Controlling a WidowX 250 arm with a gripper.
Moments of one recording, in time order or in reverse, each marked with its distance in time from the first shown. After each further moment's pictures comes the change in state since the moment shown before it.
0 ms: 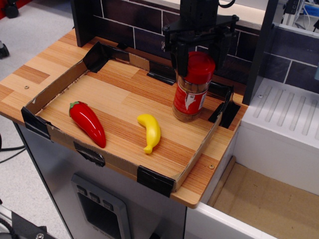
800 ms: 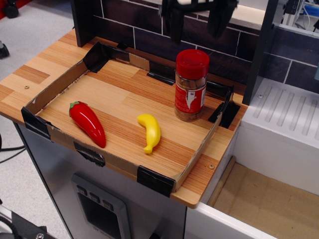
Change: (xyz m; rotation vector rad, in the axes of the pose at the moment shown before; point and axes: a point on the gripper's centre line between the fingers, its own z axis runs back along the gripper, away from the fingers) arm 0.007 0.000 0.051 -0.008 -0.203 -0.057
